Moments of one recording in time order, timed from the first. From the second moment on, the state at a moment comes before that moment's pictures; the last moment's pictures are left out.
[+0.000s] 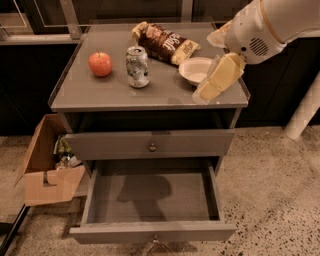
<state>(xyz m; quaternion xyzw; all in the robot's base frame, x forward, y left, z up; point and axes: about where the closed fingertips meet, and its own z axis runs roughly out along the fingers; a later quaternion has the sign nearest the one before) 0.539 -0.090 0.976 -0.58 0.73 0.14 0.34</state>
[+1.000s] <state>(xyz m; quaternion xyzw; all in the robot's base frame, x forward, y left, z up) 0.568 -0.058 0.918 -0.53 0.72 0.22 0.39</state>
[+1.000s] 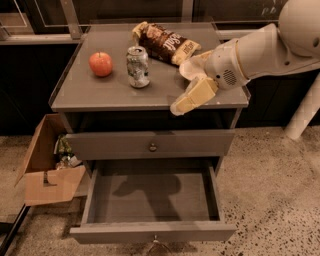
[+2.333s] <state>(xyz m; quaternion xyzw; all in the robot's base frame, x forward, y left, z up) 0.608 0.009 0.906 -0.55 0.67 0.20 0.46</state>
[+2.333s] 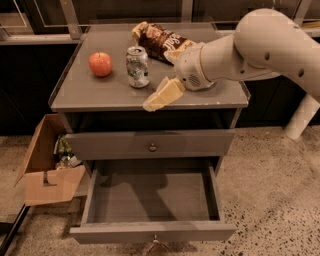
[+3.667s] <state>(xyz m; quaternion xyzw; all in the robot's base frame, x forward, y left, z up) 0.678 0.010 0.909 -0.55 0.66 0.20 0.47</state>
